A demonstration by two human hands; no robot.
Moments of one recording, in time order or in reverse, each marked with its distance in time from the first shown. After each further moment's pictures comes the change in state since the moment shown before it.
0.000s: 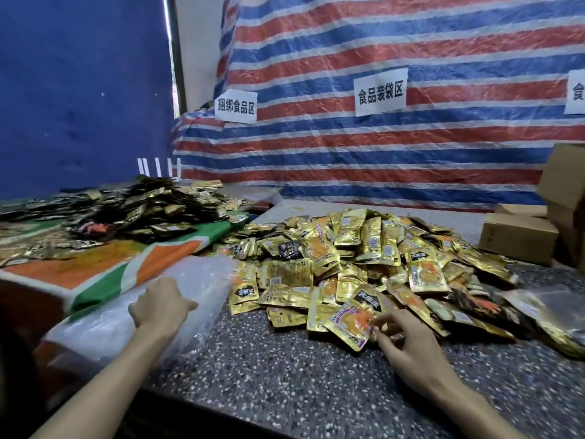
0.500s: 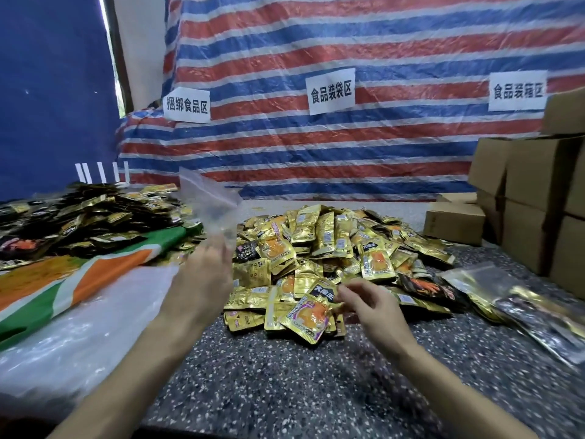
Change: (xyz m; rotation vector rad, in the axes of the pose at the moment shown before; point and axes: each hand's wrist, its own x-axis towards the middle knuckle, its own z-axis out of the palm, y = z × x) left_hand -0.096 0.112 -0.056 -0.544 0.121 0.784; right_hand 0.004 -0.023 -0.028 0.609 0.087 0.156
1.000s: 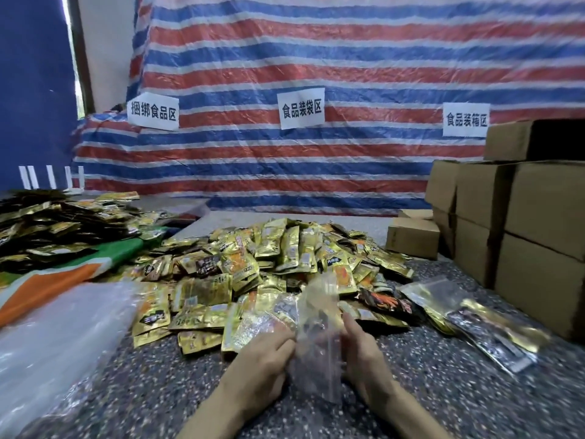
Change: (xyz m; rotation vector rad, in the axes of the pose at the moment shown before) left_hand -0.059 0.023 0.142 -0.058 -0.269 0.677; right_hand -0.021 0.023 -0.026 0.255 -0.076 0.222
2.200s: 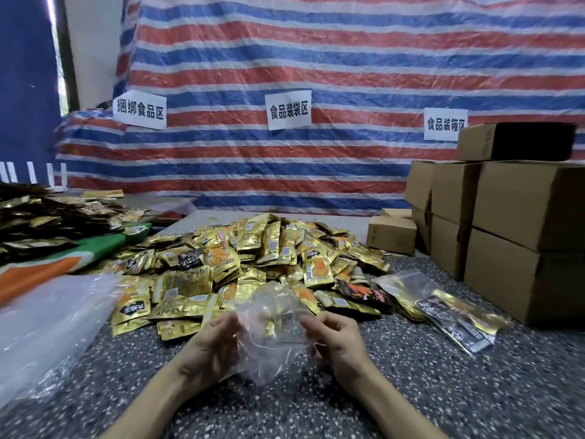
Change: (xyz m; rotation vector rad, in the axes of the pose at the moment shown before) left_hand -0.012 -0.005 -0.024 -1.873 0.088 -0.970; right_hand -0.016 -0.003 -0.007 0.094 -0.010 -0.138
